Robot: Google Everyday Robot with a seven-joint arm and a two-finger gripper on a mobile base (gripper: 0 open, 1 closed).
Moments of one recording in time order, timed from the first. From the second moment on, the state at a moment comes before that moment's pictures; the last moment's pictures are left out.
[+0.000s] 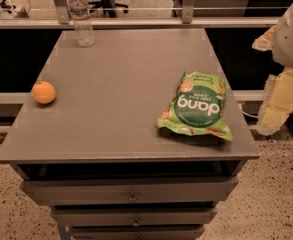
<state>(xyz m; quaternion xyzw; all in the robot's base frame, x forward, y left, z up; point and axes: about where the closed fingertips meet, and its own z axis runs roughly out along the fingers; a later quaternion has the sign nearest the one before) 0.438 -0.217 0.976 -0.60 0.78 -0.03 0.16</state>
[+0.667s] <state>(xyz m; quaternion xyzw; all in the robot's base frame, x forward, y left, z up) 0.460 -0.169 0.974 -0.63 0.75 -0.02 0.17</state>
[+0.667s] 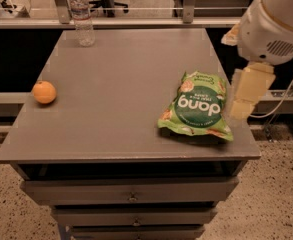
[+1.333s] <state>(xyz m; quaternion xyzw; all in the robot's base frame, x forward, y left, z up) 0.512 0.032 0.960 -0.71 0.67 0.03 0.20</state>
